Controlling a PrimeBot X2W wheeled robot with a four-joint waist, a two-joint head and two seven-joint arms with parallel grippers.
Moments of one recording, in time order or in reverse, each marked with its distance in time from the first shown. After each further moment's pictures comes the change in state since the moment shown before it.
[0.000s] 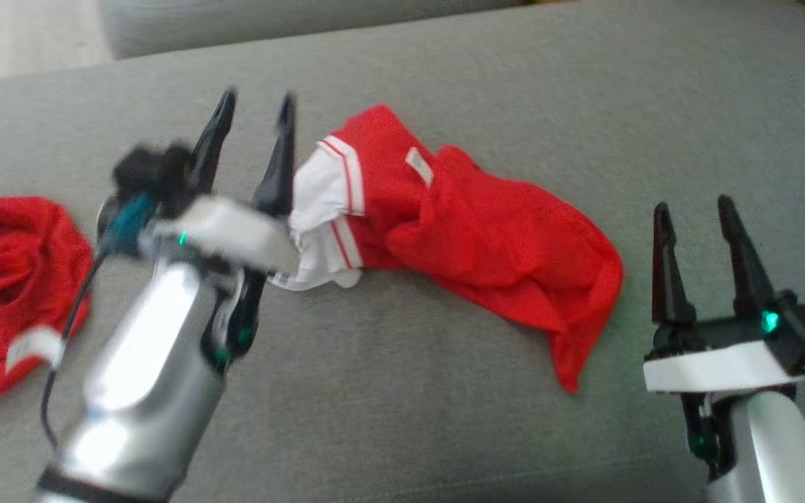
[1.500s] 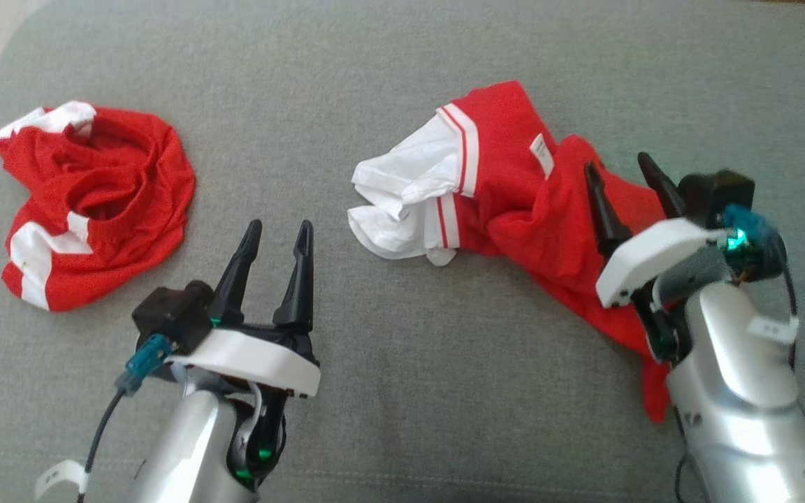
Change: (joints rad) left arm 0.417 -0.145 0.236 -0.165 0.164 -0.156 -0.002; right arm -0.342 -0.004 0.079 0.423 0.014 0.000 0.271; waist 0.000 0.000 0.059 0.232
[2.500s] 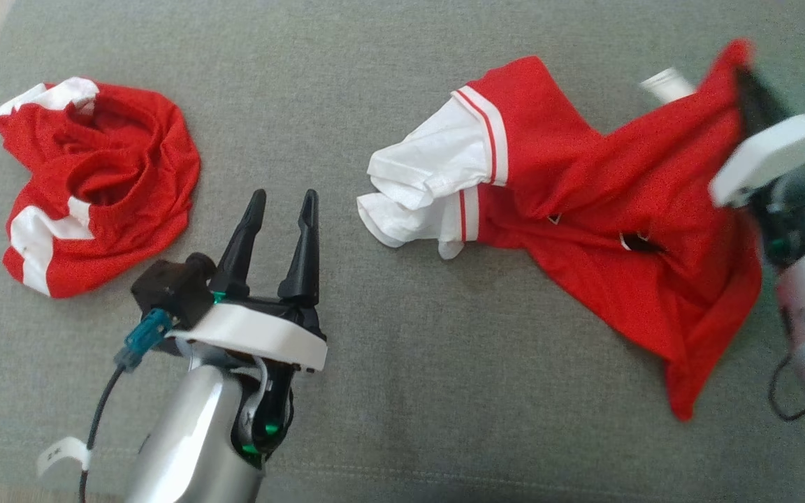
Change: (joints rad) left arm -0.067 -0.003 -0.026 -0.008 -0.038 0.025 0.000; right arm -0.299 -0.212 0.036 0.301 0.233 0.000 -0.006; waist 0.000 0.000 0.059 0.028
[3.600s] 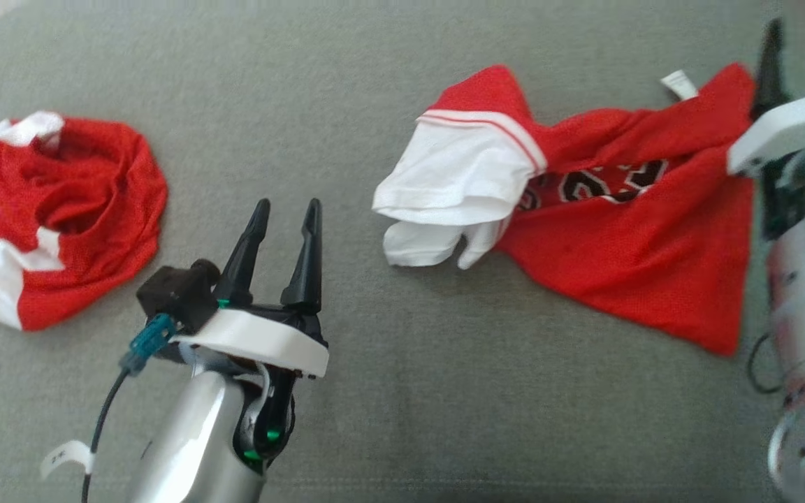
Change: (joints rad) left arm 0.005 0.000 -0.012 0.018 -0.007 -0.001 0.000; right arm -0.167 0.113 -0.493 0.226 -0.542 0.000 -0.247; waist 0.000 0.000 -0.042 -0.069
